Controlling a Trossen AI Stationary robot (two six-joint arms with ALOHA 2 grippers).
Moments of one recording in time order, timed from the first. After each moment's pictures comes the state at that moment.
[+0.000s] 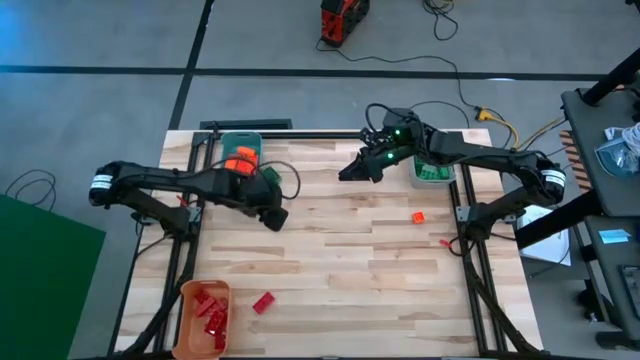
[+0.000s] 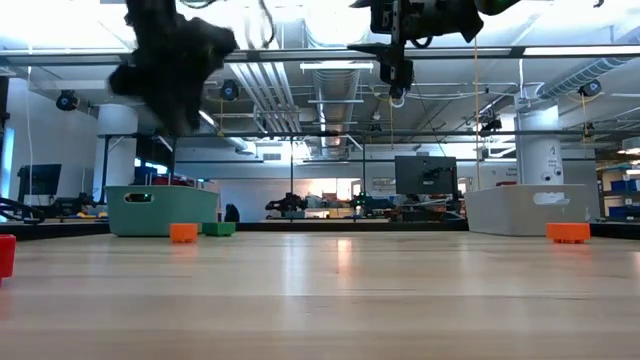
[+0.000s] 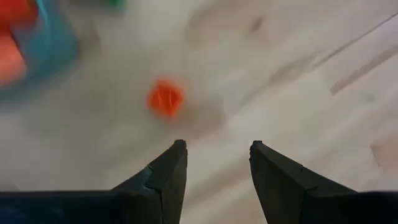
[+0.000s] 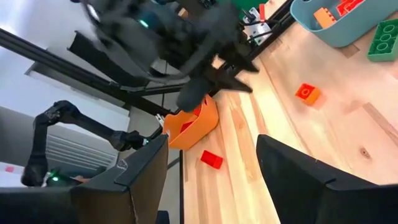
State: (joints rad) left arm -0.01 1.36 1.11 -1.04 -0.18 -1.02; right arm -0.41 1.42 1.15 -0.11 -0.73 0.69
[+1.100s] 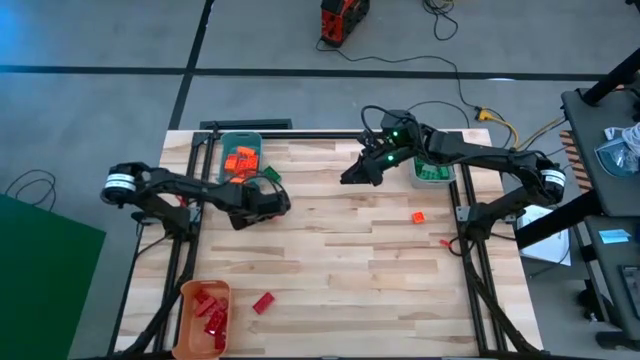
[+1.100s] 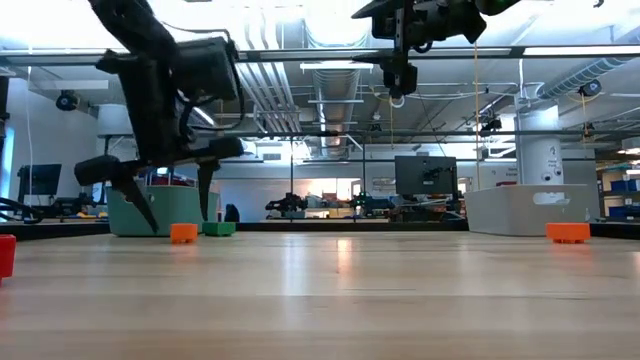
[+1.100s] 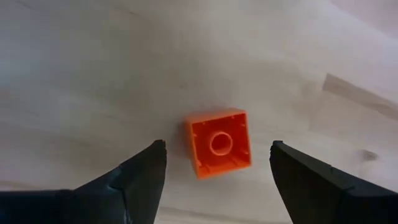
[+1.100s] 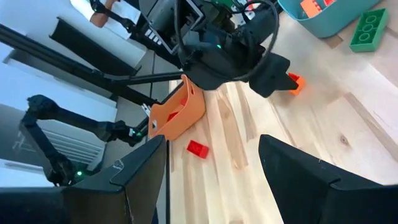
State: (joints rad) left arm 0.07 1.50 0.76 -0.60 -0.26 -1.83; right arm -0.41 1.42 1.15 -0.19 -0.72 0.61
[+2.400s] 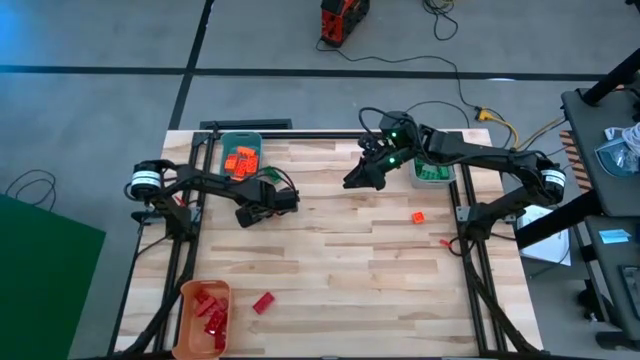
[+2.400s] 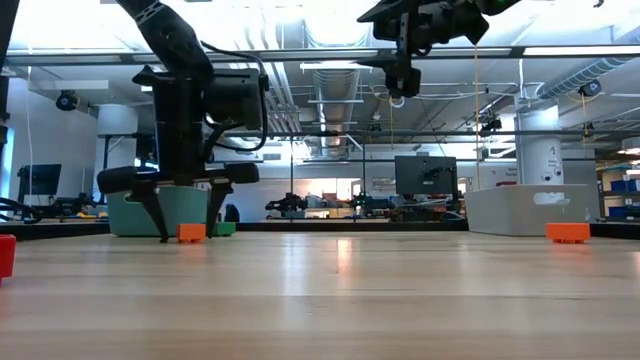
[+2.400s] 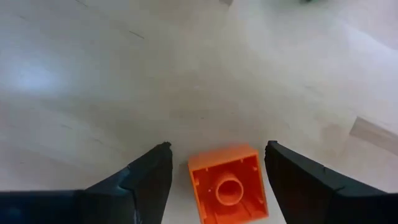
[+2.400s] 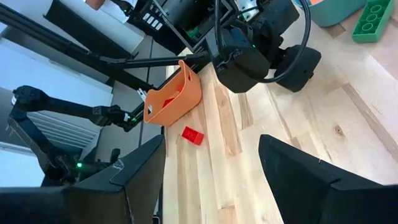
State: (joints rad) left arm 0.14 1.70 0.89 -0.69 -0.29 -1.88; right arm -0.41 1.42 1.15 -0.25 -0.74 0.53
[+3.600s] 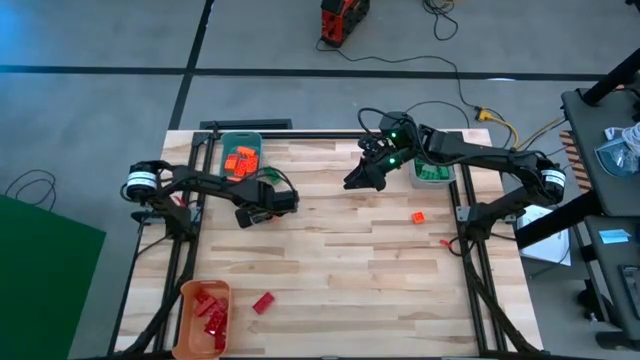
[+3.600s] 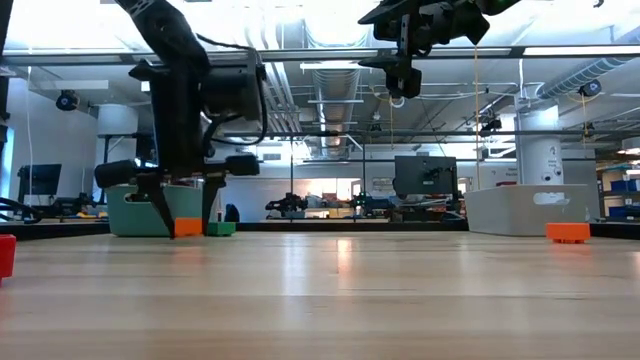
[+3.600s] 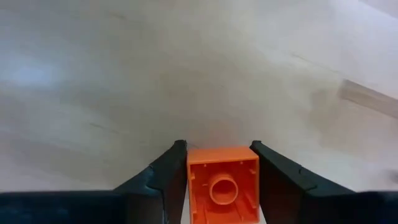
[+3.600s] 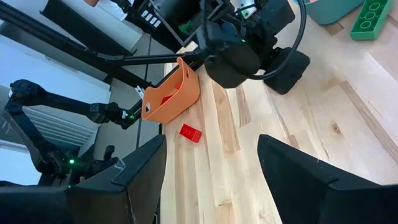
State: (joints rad) left arm 0.11 1.66 0.89 -0.68 -0.24 -1.80; right arm -0.41 1.42 1.15 -0.26 -0.74 0.51
